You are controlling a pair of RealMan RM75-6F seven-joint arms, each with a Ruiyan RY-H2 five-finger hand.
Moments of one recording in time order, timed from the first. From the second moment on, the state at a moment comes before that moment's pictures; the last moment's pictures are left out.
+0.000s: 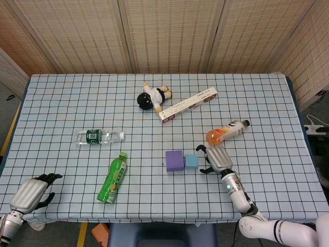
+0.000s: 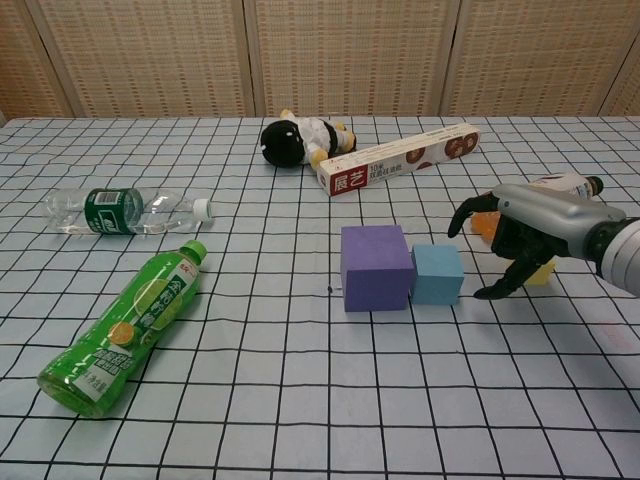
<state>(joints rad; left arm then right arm) -0.22 -1.07 0.10 -1.53 1.60 1.25 0.03 0.58 -1.57 0.15 -1.51 -1.05 0.99 -0.33</state>
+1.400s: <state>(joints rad) -0.23 -1.07 0.10 -1.53 1.60 1.24 0.03 0.64 -1.52 0.12 -1.60 -0.88 0.89 -0.31</state>
